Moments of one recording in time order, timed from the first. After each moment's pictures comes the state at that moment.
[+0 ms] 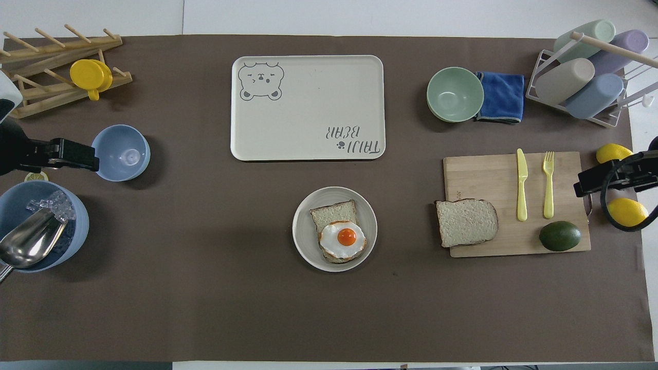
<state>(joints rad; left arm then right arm) -0.09 -0.05 -0.01 -1.67 -0.03 1.61 -0.04 -0.03 -0.03 -0.01 -1.62 0.01 1.42 -0.10</state>
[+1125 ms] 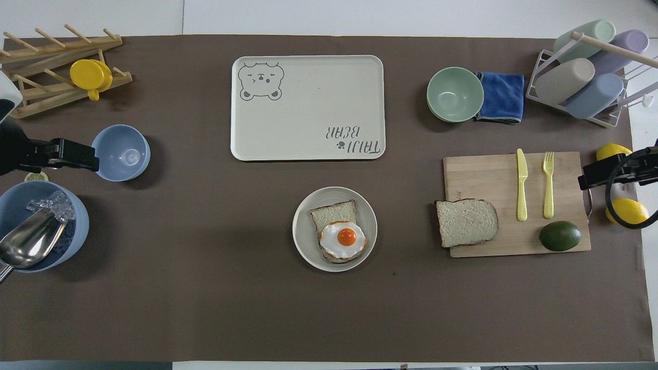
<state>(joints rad) -0.09 -0.05 -0.01 -1.67 -0.03 1.61 -0.04 -0.03 -0.04 -0.02 -1.63 0.00 1.46 -0.10</state>
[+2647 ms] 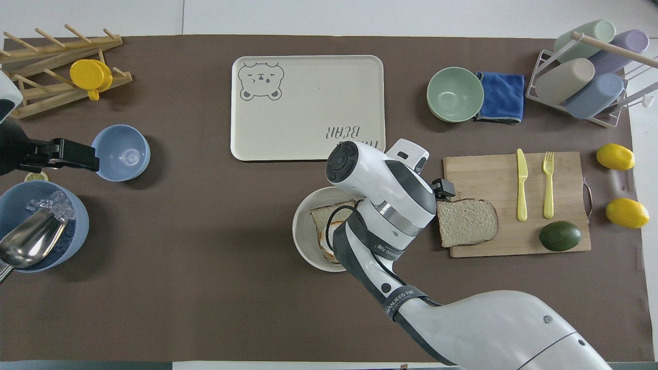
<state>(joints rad) -0.09 -0.05 -0.01 -1.67 -0.03 1.61 -0.04 0.55 0.41 -0.01 -1.79 -0.46 1.69 0.58</state>
